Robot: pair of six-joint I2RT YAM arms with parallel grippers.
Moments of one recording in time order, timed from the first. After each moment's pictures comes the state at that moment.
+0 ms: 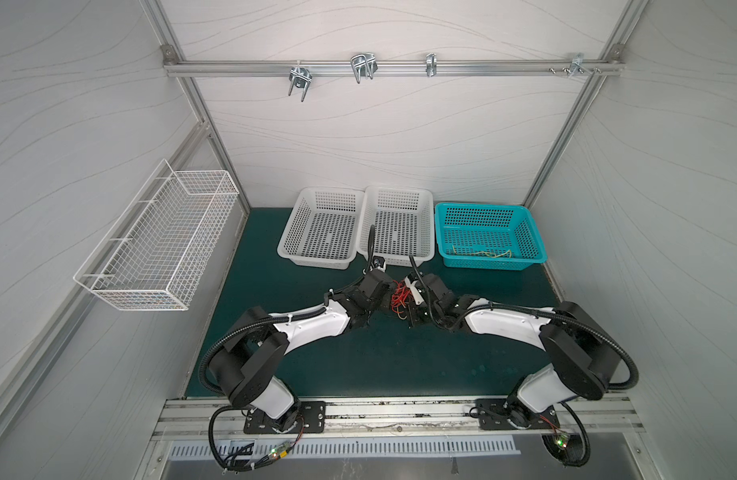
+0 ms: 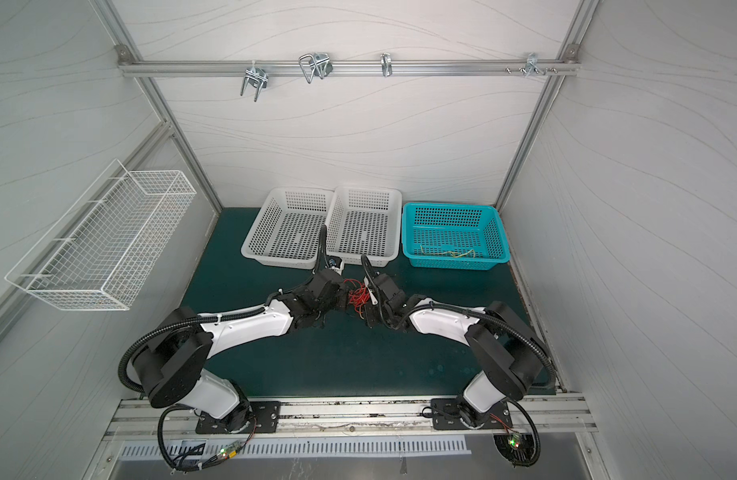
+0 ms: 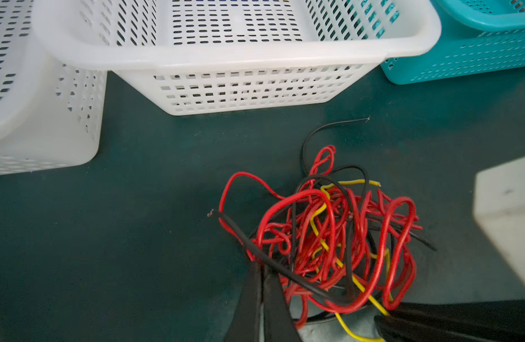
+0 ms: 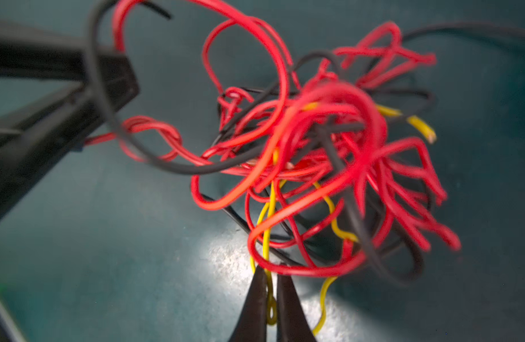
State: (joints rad) left arm -0.76 1.54 0.82 -0.04 -0.29 -0.41; right arm 0.83 1.55 0.78 -0.11 -0.08 0.43
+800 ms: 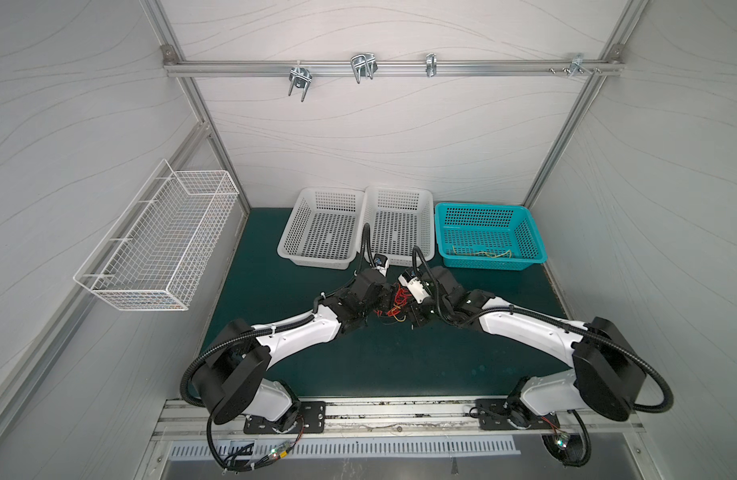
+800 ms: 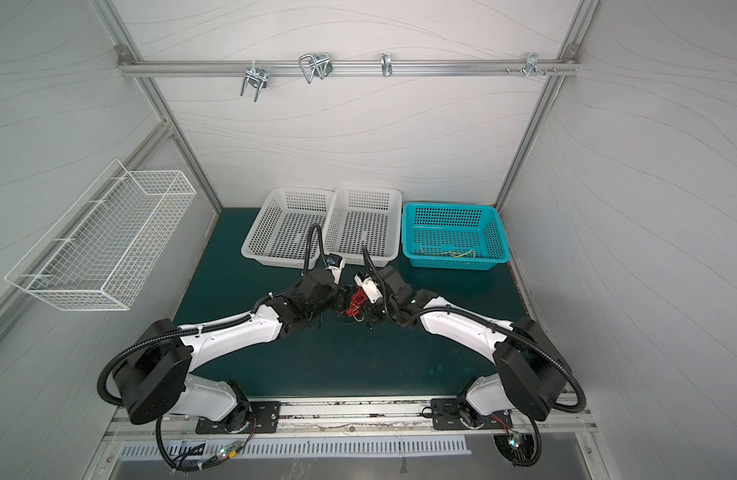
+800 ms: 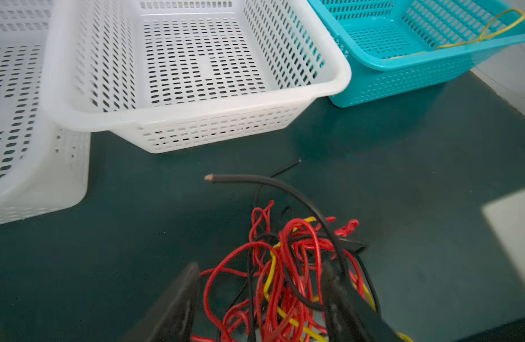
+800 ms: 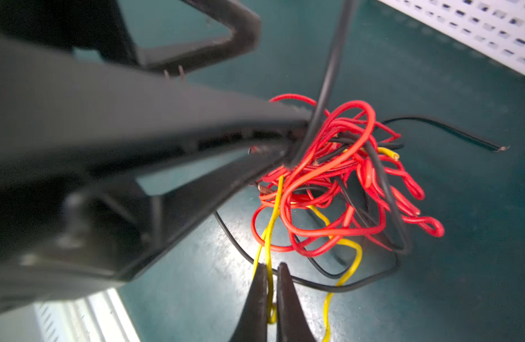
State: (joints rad) left arm -0.76 1.42 0.75 0.04 -0.18 -0.29; right arm 0.81 1.39 0.83 -0.26 -0.29 0.19
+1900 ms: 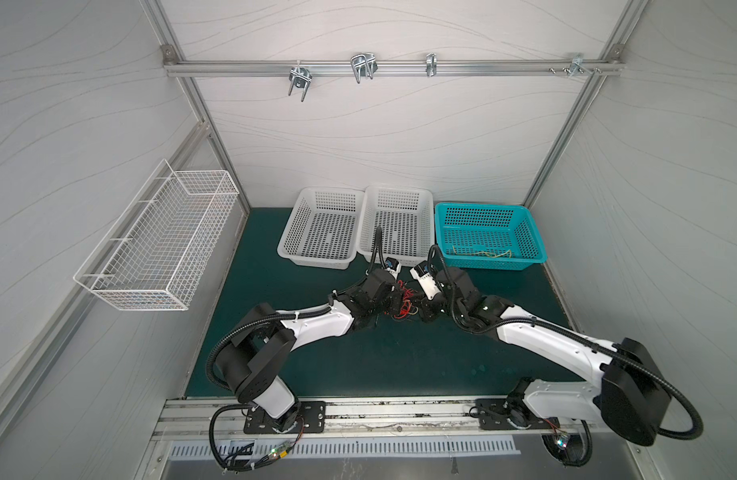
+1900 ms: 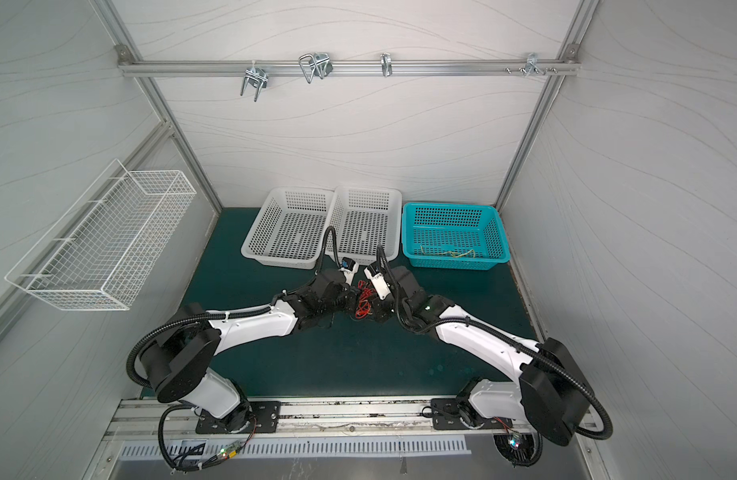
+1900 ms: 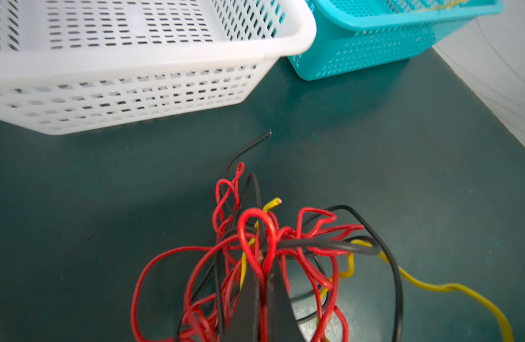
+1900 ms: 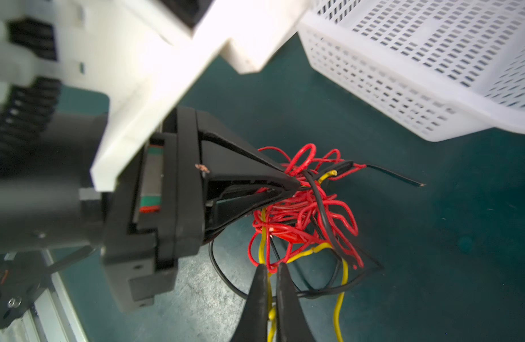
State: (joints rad) left arm -0.78 1.58 0.83 0.09 -0.11 -0.38; right arm 0.79 1.21 0.74 -0.19 -0.08 0.15
